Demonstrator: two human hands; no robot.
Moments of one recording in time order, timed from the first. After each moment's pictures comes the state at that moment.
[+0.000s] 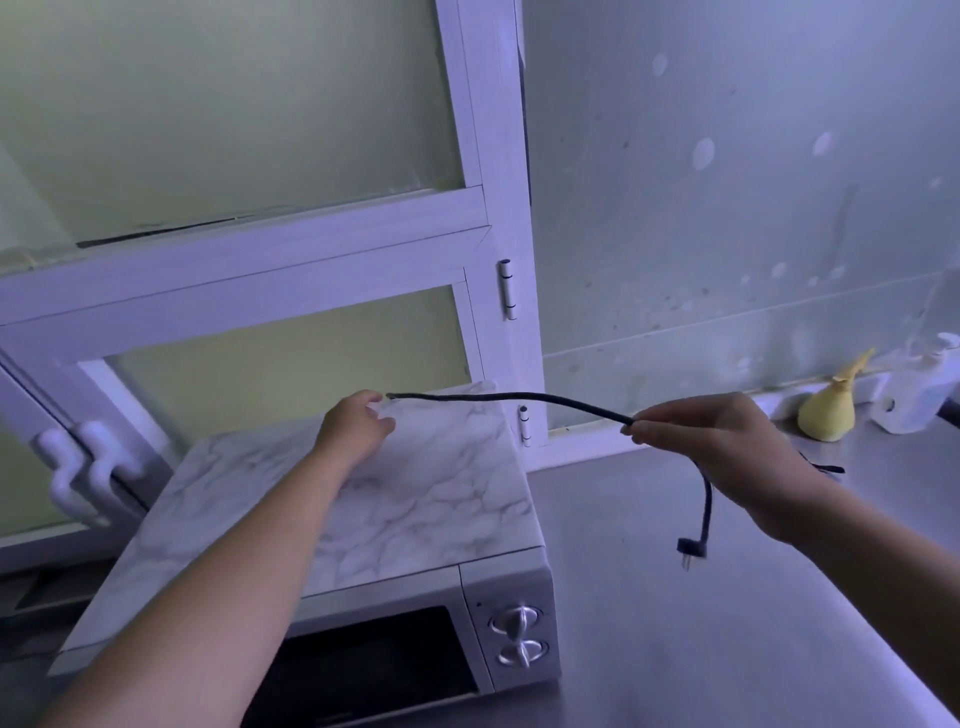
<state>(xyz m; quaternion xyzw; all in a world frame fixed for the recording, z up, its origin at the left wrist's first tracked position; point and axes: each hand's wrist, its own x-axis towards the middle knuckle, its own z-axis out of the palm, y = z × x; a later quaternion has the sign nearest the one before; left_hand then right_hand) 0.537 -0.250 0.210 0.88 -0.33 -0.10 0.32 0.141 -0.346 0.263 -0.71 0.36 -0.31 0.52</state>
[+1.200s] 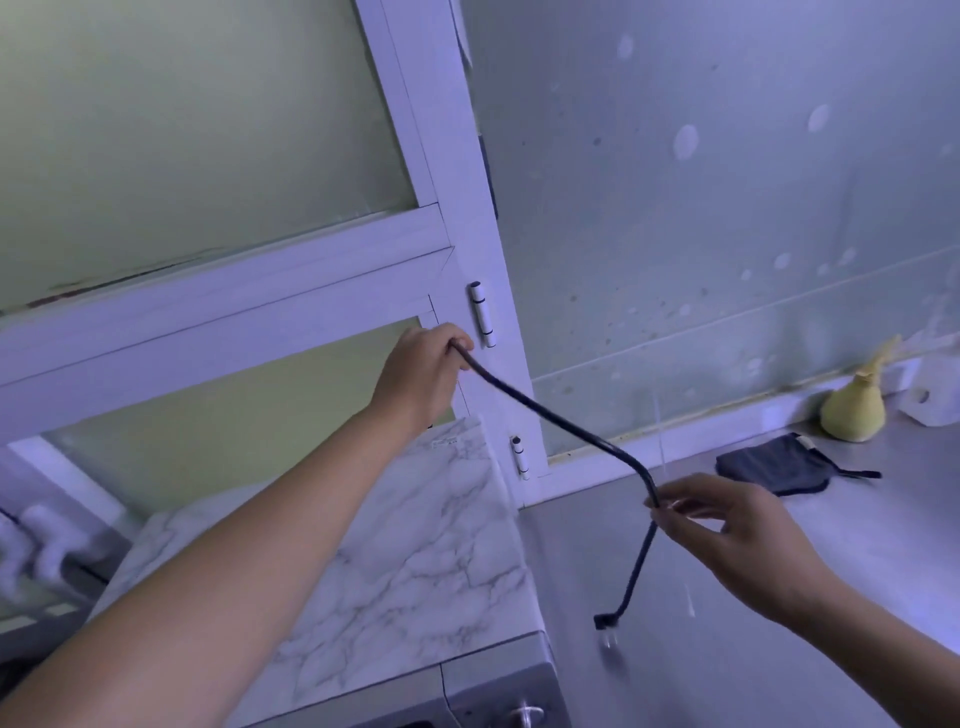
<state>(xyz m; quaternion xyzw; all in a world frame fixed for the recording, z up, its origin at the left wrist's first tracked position) 0.476 -0.376 0.280 0.75 -0.57 0.03 0.33 0.161 -0.401 0.171 -0.76 0.42 -0.31 0.39</state>
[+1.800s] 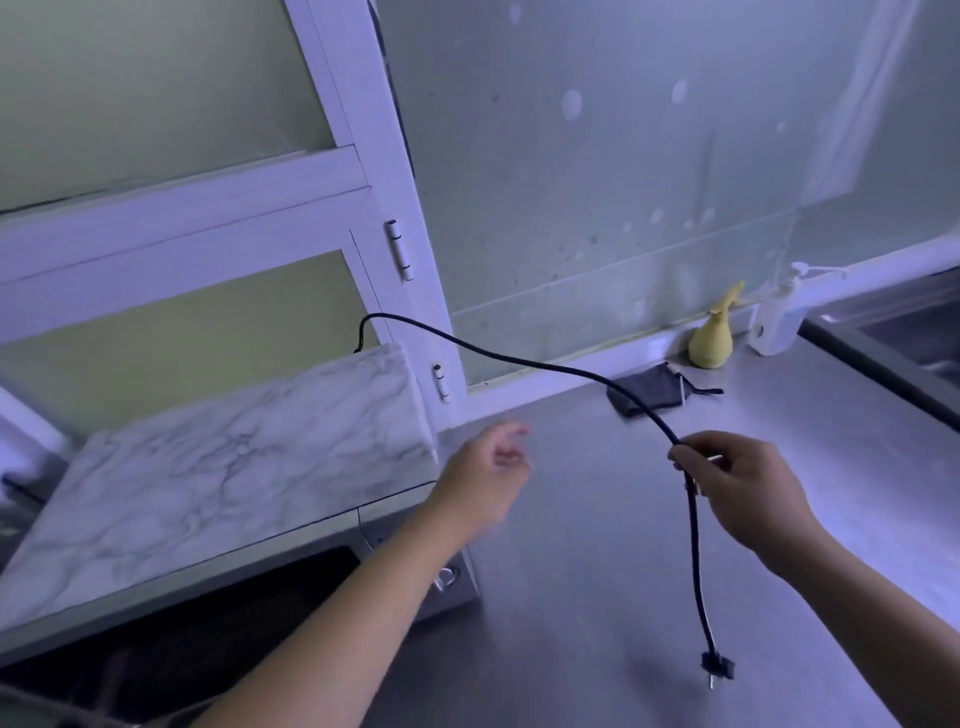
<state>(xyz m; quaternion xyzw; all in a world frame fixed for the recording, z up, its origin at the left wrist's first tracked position) 0.262 -0.267 0.176 0.71 -0.50 -0.33 0.37 0.010 -0.341 0.172 -0.65 0.58 -0.31 0.37</state>
